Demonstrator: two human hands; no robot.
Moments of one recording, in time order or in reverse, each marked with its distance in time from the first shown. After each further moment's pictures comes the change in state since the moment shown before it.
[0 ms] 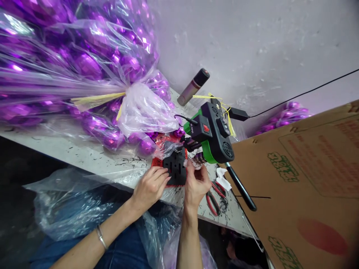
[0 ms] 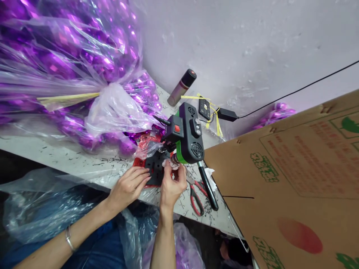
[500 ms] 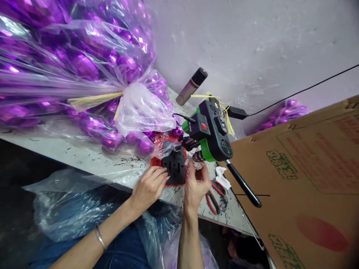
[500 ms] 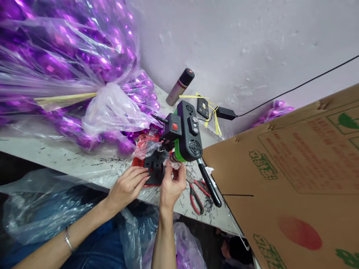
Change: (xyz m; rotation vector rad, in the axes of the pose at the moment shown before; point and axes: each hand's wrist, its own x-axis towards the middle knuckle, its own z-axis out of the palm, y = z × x) left_hand 0.000 0.000 0.000 0.004 0.006 0.010; right_hand -0.002 0.001 -0.008 0.061 0.041 -0.015
